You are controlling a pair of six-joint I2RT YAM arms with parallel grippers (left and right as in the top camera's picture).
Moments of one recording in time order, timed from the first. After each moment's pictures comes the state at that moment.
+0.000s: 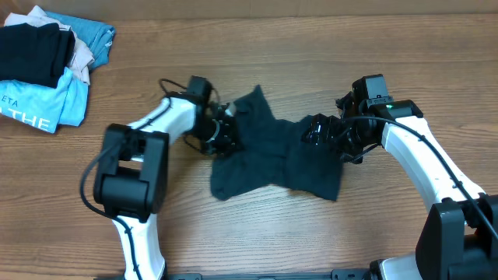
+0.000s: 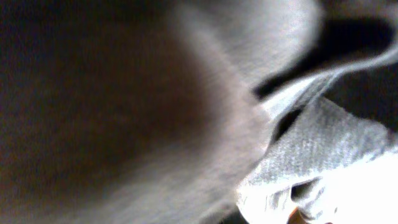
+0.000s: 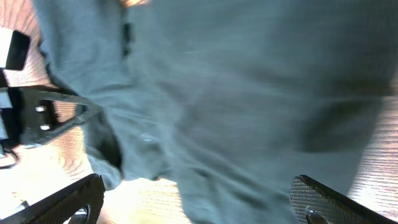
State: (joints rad) left arm -0.21 2.12 1.34 -0.77 0.67 -0.24; right arm 0.13 1.64 1.14 -0.87 -0.47 0.43
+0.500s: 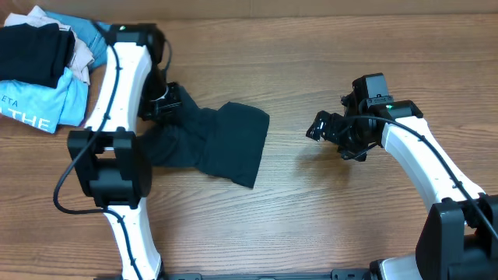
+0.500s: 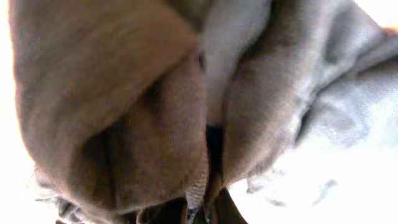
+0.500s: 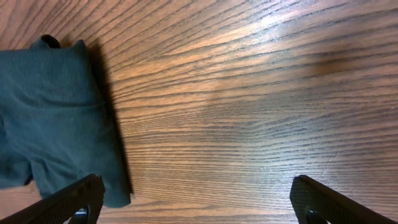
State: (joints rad) left arm -0.06 2.20 2.06 -1.62 0.06 -0.32; right arm 0.13 1.64 1.14 -0.83 -0.36 0.48
